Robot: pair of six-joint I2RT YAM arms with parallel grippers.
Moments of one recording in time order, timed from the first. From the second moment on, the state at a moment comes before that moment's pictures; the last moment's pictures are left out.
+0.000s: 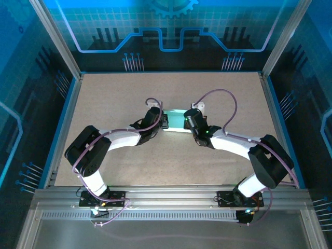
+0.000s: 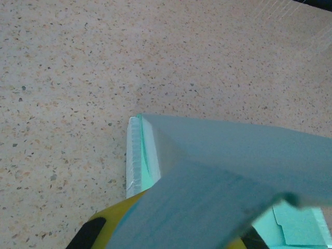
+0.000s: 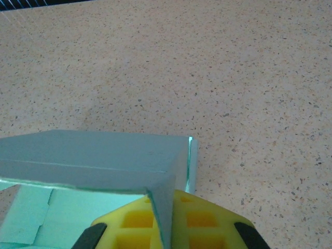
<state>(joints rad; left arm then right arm) -0.63 1.72 0.89 0.24 -0.22 -0.59 0.68 1.53 0.83 0.03 0.52 0.52</state>
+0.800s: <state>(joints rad) -0.64 1.72 0.85 0.23 -0.24 -0.56 0.70 1.46 0.75 0.08 0.47 0.43</state>
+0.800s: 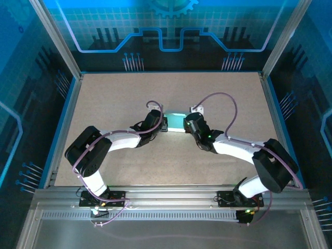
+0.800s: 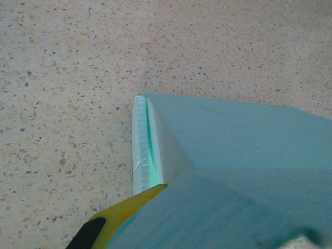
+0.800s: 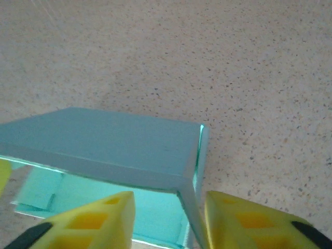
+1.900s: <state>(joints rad) -0.65 1.69 0.87 0.10 -0.23 -0.45 0.44 1.71 1.12 -0.35 -0.04 0.71</state>
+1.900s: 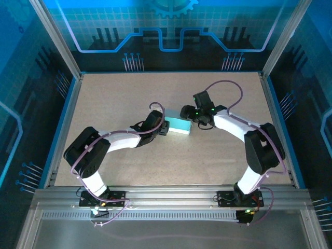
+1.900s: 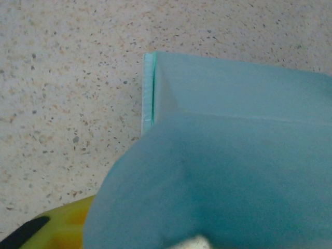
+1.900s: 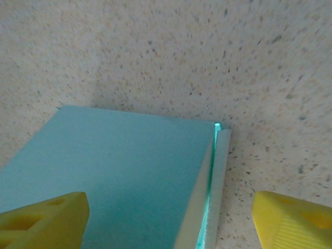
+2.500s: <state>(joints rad) -0.54 1.34 0.79 -0.16 0.10 -0.48 0.43 1.84 1.15 -0.34 -0.15 0.59</state>
